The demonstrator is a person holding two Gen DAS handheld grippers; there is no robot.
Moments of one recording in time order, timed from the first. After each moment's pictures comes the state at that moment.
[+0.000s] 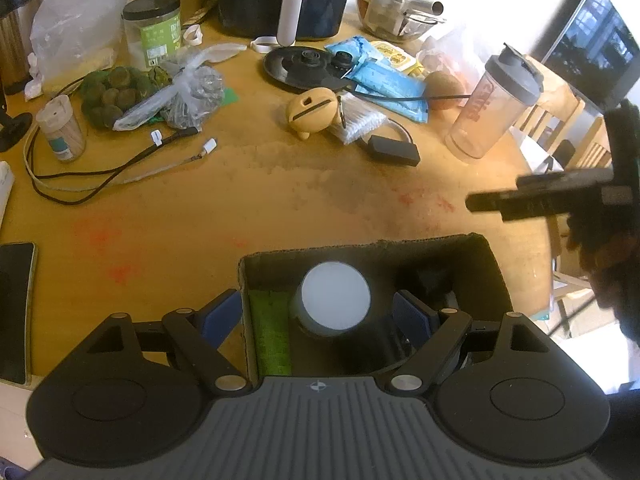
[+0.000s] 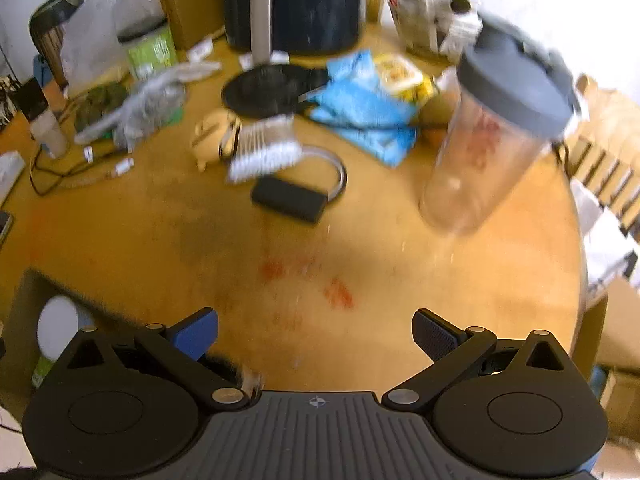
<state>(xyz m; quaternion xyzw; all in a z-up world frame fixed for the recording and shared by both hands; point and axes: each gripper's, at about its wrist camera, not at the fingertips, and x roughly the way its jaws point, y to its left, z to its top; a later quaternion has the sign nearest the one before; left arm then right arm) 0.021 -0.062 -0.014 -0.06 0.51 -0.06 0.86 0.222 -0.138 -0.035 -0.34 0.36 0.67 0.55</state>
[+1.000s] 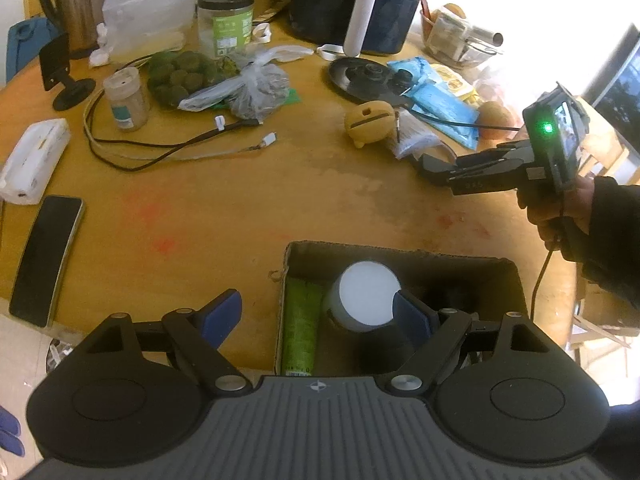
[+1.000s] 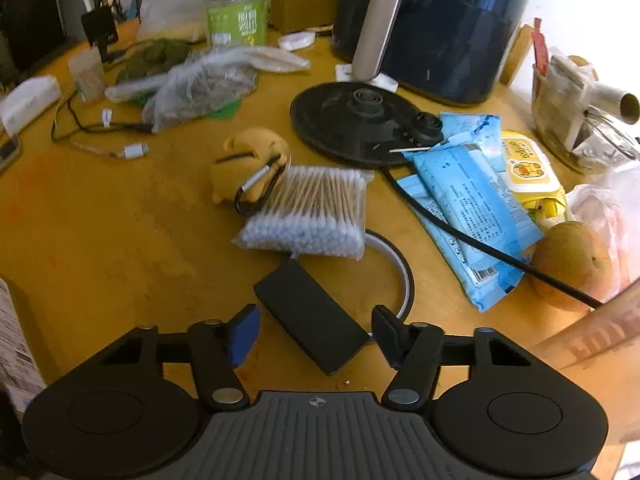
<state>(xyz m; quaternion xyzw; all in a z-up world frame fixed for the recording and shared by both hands) 0.001 -0.052 -0.006 -0.10 0.50 0.03 0.86 0.193 -0.026 -0.100 -0.39 0.25 0.76 0.45</state>
